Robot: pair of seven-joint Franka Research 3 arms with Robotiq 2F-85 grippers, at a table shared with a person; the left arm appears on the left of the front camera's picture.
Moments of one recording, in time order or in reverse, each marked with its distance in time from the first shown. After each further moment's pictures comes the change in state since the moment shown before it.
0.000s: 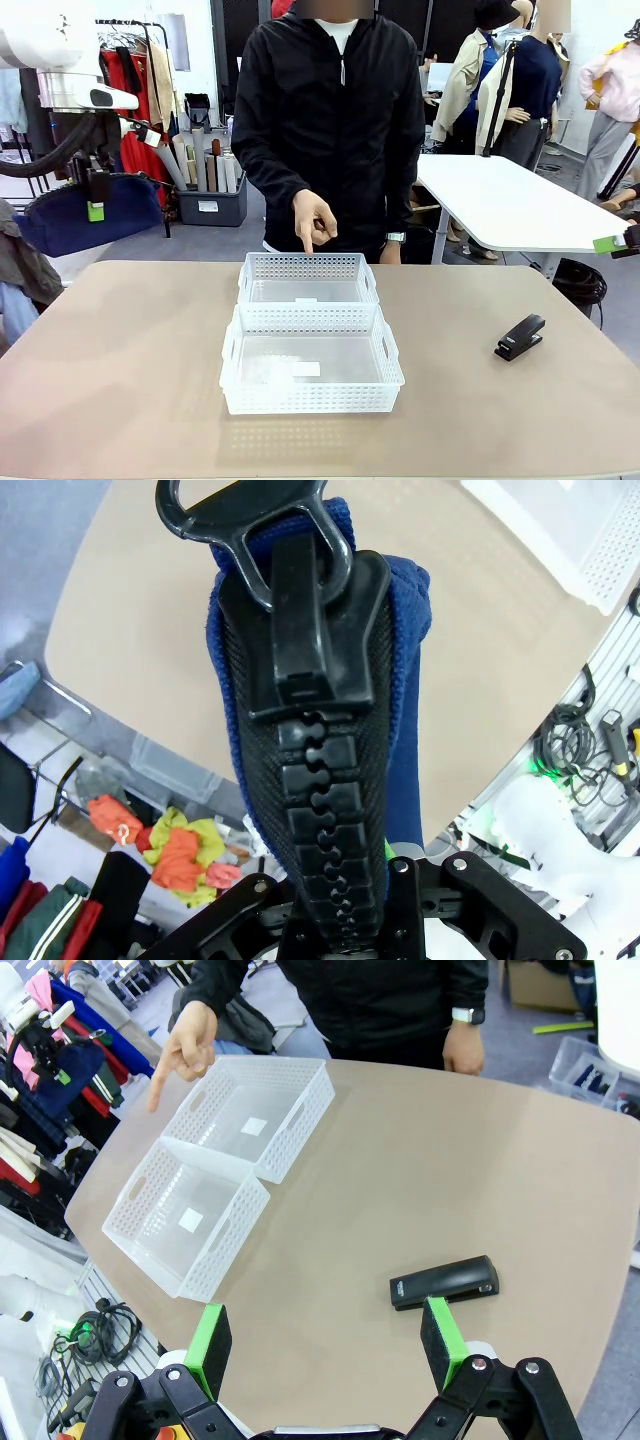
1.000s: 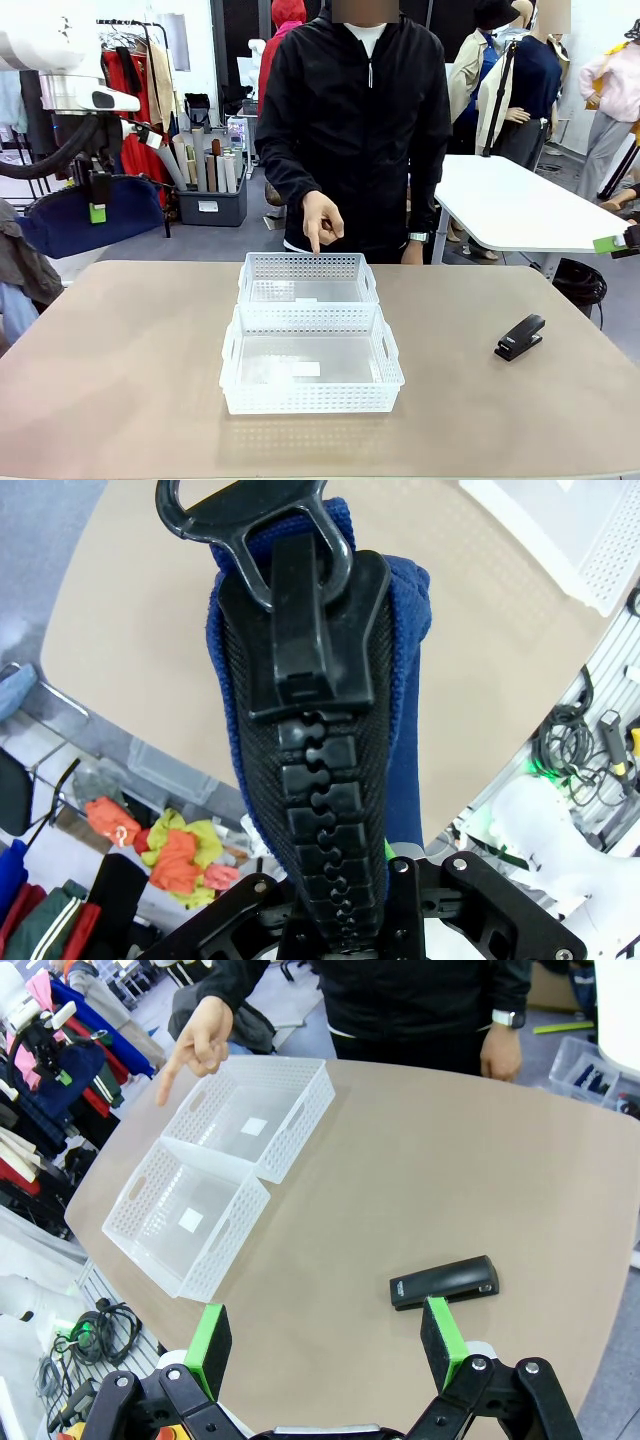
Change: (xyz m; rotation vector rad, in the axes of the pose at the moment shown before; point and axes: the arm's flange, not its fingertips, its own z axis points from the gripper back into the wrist) left arm 0.004 0.001 -0.004 -0.010 0.003 -0.003; right arm 0.000 0.000 0.000 0.000 0.000 0.000
